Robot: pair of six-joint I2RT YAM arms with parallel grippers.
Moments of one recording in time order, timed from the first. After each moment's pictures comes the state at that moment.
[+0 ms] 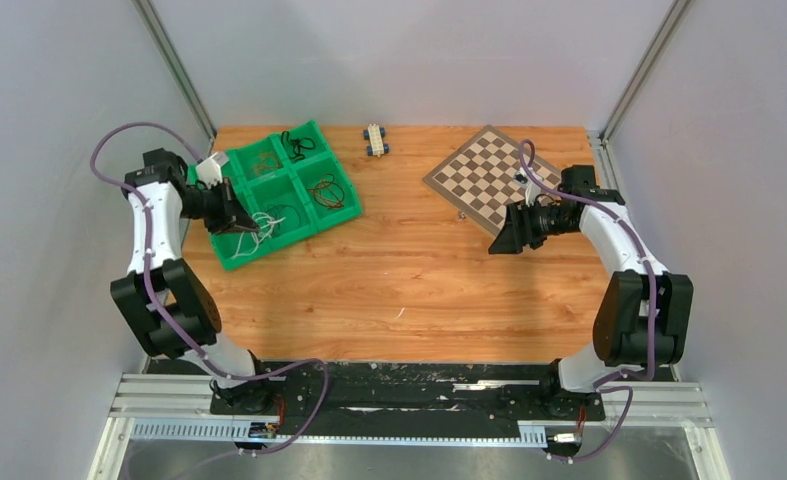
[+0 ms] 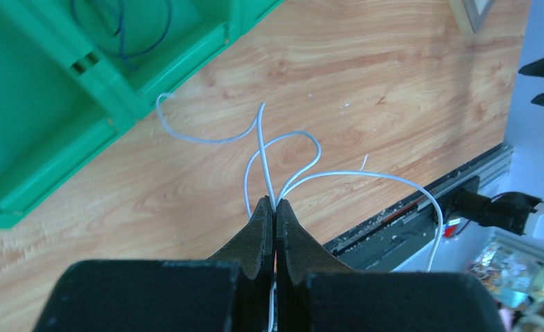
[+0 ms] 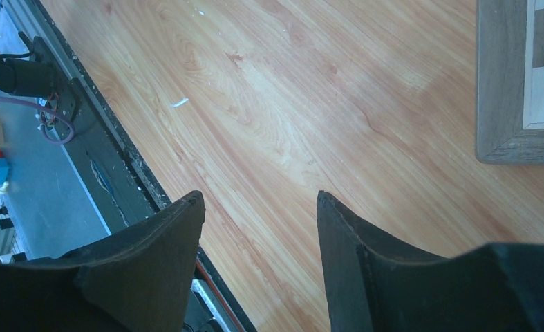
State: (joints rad) left arm 0.37 1.56 1.43 -1.15 0.74 0.18; right arm -0.06 1.53 1.16 -0.86 -0.89 -0.42
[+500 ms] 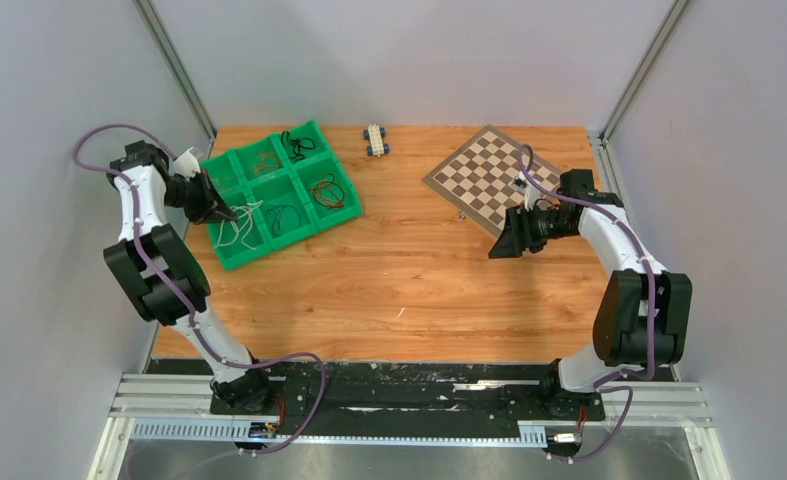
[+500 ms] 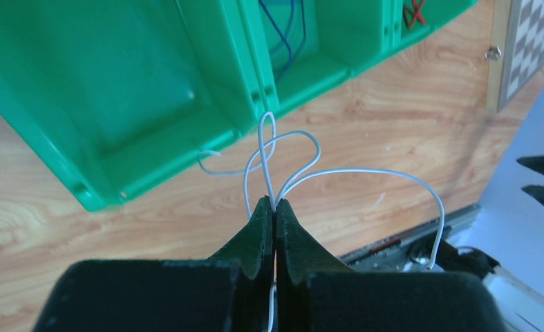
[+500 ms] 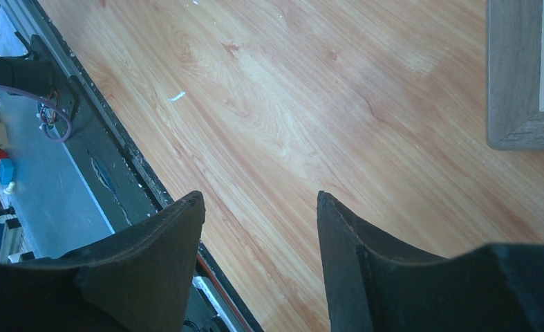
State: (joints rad) left arm 0.49 1.82 1.62 -1.18 0.65 0.10; right arm -0.06 1.54 1.13 -0.85 -0.87 -0.40
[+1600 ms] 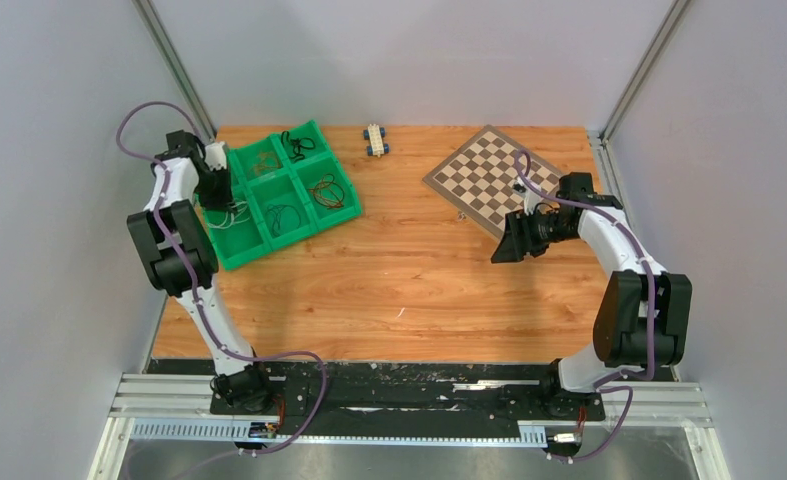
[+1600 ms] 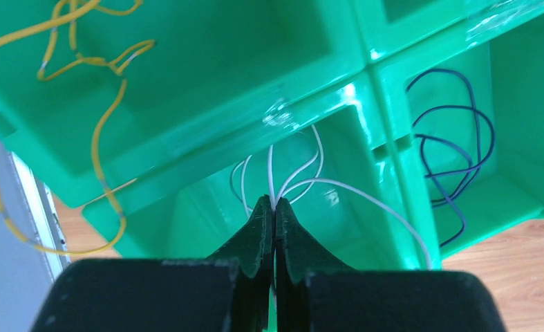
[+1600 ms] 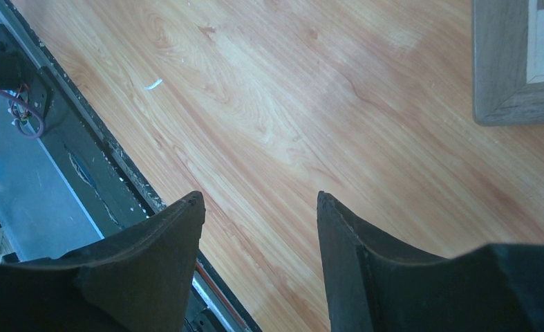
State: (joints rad) left arm 0.36 2.06 1.72 -0.83 0.29 0.21; right arm -0.06 1.53 1.11 -0.86 -0.81 -0.42
